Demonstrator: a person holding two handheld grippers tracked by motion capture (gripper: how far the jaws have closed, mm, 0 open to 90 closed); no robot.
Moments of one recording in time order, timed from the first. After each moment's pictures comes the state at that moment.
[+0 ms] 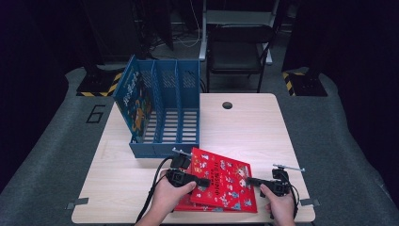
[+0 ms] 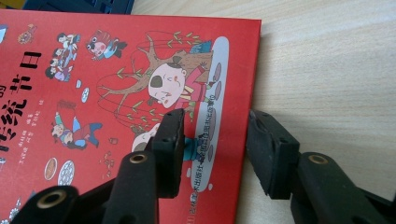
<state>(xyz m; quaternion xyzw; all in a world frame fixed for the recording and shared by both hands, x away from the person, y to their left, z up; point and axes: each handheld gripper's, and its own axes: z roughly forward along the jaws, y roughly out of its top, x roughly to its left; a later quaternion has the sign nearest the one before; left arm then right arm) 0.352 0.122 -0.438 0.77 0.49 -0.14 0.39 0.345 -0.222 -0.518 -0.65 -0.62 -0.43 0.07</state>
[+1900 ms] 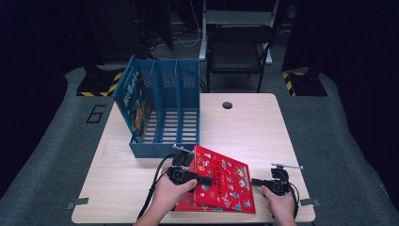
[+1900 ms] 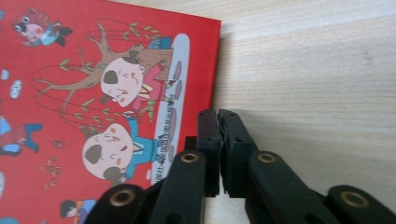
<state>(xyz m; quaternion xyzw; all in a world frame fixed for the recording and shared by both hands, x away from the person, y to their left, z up) 0.352 0.118 -0.422 0.76 0.47 -0.18 0.40 0.349 -0.222 -0.517 -0.65 -0.65 -0.39 0.03</state>
